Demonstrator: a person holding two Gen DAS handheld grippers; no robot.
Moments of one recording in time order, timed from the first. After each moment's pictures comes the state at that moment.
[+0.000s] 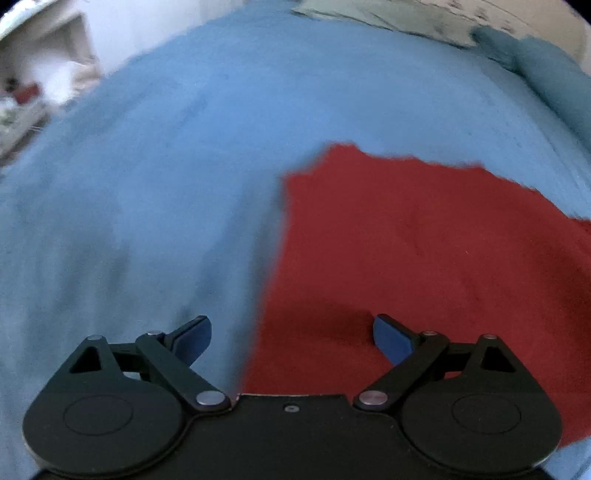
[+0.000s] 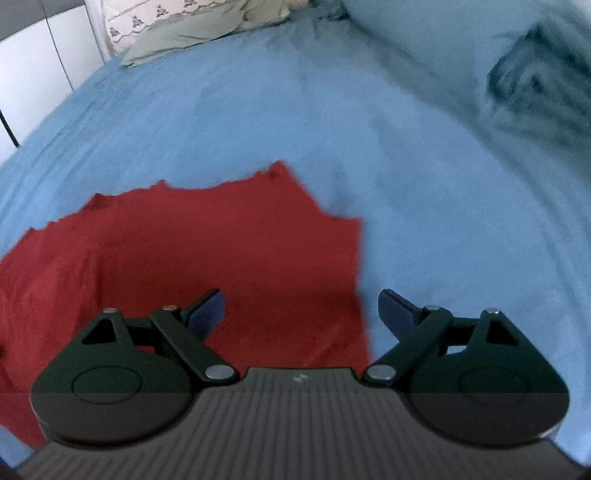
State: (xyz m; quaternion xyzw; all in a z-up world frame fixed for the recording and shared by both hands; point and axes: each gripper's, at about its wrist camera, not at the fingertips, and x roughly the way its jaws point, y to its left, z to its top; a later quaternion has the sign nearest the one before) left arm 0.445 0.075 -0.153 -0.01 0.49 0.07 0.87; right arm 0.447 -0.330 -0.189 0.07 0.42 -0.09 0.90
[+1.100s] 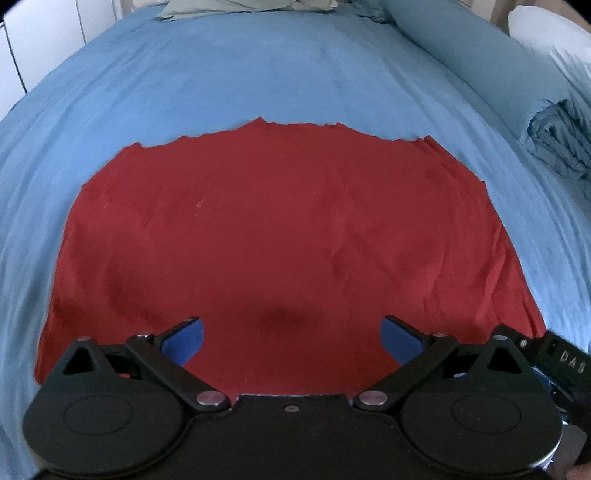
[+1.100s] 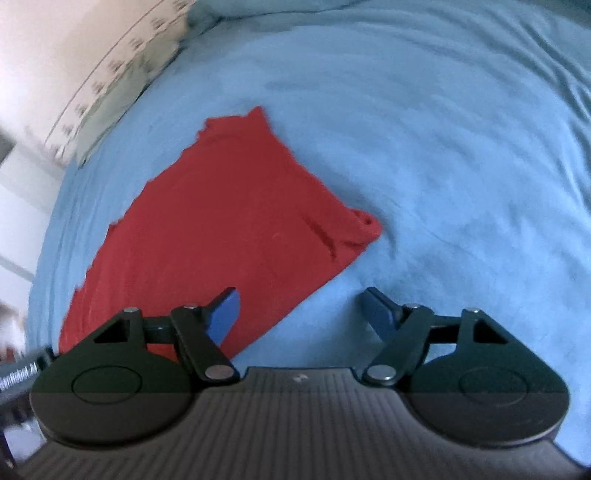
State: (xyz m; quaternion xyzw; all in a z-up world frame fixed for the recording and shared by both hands) left arm 0.413 -0.077 -0.135 0.02 0.51 -0.10 0.85; right arm 0.289 -0.318 -0.206 0.37 0.38 -0.18 0.83
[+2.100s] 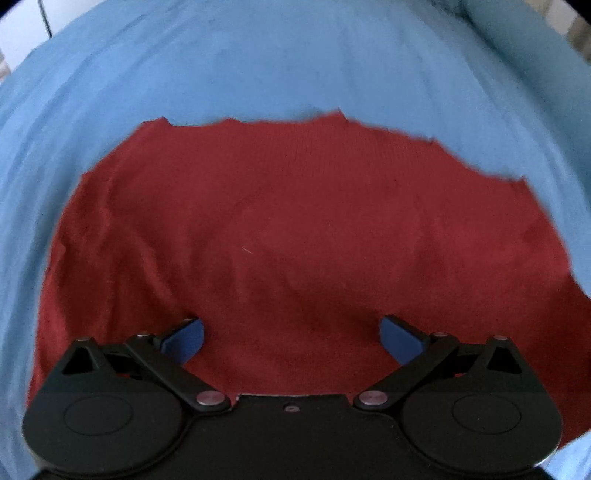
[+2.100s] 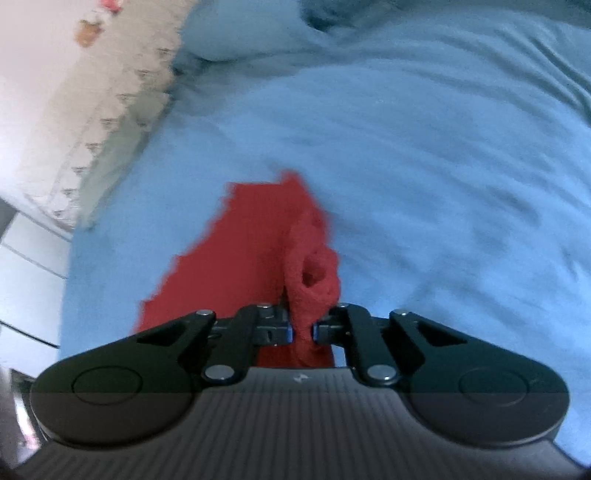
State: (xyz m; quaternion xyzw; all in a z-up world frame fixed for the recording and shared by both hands) left arm 0.497 -0.049 -0.158 -0.04 0.56 -0.04 0.83; right arm 0.344 -0.315 -0.162 0.41 0.32 -0.20 0.83
